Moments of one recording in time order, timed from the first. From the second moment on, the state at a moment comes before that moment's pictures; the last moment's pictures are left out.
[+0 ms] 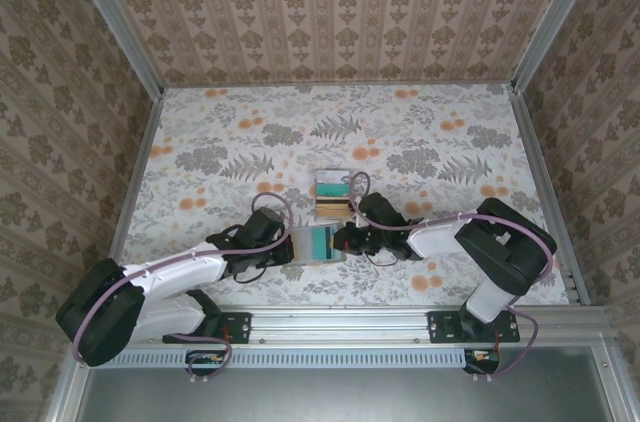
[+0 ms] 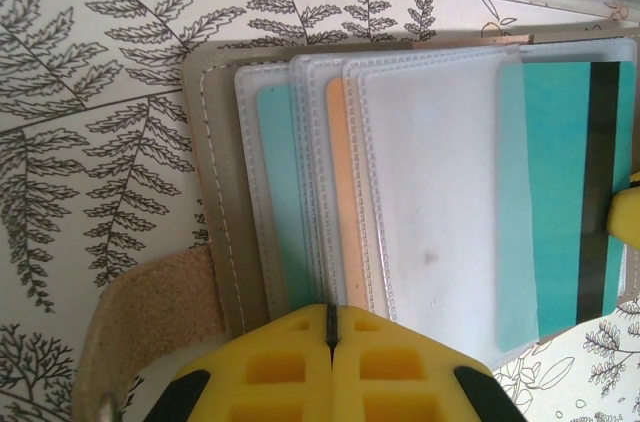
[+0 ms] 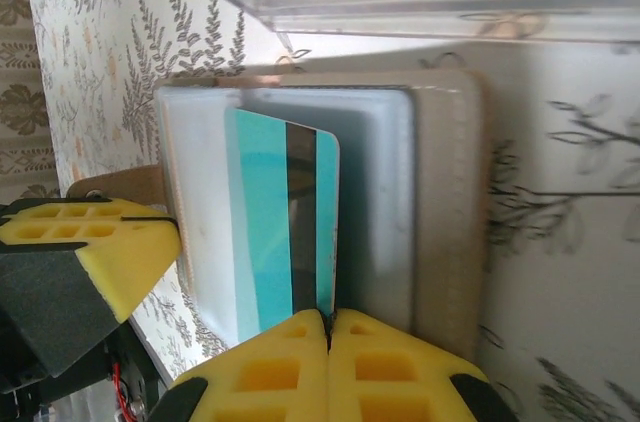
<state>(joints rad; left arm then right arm) -0.80 1.14 0.38 -0.23 0.10 -0.80 0.73 1.63 0.54 0.33 -0.42 0.96</state>
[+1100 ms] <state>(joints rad) -0.76 0.82 0.42 -0.43 -0.05 -0.76 0.68 1.17 0.92 -0.44 -0.15 0.20</state>
